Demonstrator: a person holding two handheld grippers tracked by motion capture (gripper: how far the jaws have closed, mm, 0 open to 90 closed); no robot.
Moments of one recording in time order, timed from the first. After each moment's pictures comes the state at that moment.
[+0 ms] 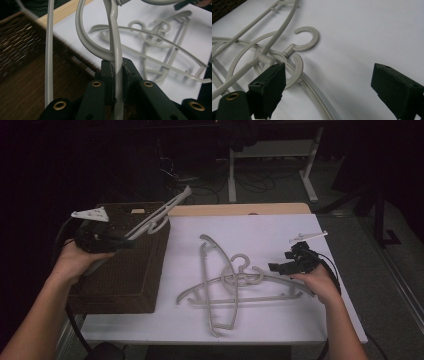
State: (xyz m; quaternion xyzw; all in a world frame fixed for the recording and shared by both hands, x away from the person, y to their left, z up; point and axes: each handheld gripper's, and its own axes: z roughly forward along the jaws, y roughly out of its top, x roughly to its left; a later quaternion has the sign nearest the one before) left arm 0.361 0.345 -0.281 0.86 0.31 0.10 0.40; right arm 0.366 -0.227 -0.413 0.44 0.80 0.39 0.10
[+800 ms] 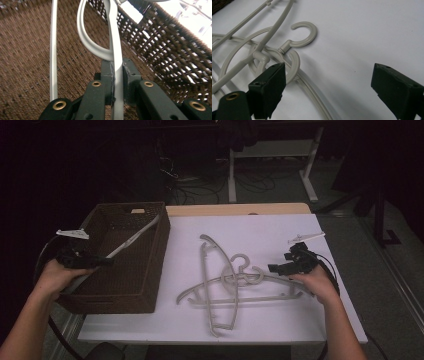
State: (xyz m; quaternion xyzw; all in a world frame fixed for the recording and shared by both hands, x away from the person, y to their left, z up) left arm 0.366 0.415 -0.346 0.85 0.40 0.06 0.34; right arm 0.369 -0.226 -0.419 0.45 0.80 0.38 0.09
